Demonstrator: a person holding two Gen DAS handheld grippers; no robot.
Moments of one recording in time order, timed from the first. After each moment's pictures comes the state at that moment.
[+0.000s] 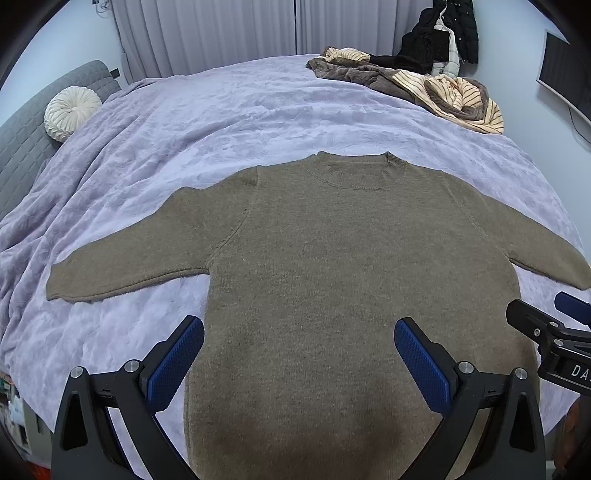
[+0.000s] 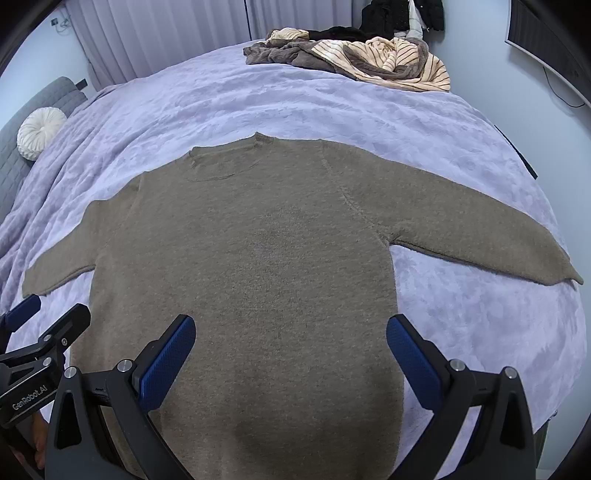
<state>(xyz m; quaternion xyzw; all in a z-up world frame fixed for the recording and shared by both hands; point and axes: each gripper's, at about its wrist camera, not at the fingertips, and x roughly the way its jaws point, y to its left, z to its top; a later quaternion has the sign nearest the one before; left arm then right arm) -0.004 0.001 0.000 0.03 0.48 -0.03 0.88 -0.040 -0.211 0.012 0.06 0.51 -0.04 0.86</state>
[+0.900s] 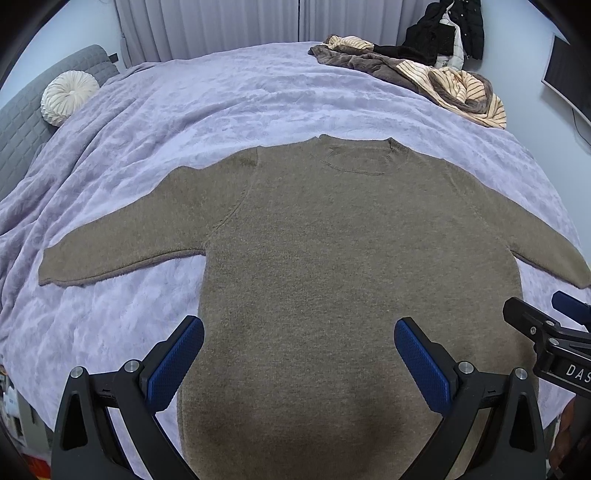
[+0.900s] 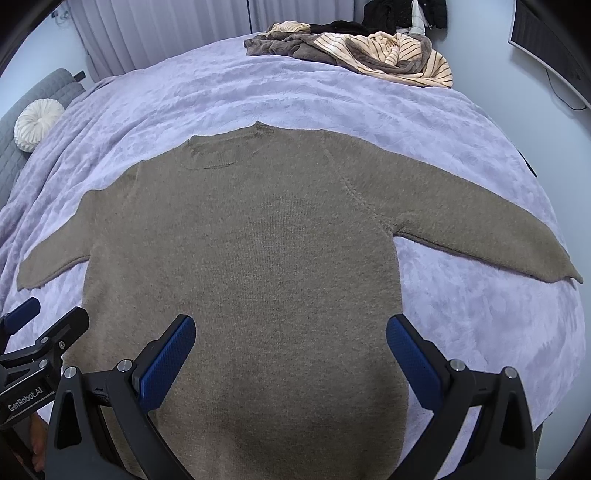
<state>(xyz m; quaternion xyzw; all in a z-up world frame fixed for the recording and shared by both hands) -0.007 0.008 -0.010 0.02 0.50 -0.03 0.86 -0.041 -0.203 0.003 0.05 0.52 -0.05 0.85</state>
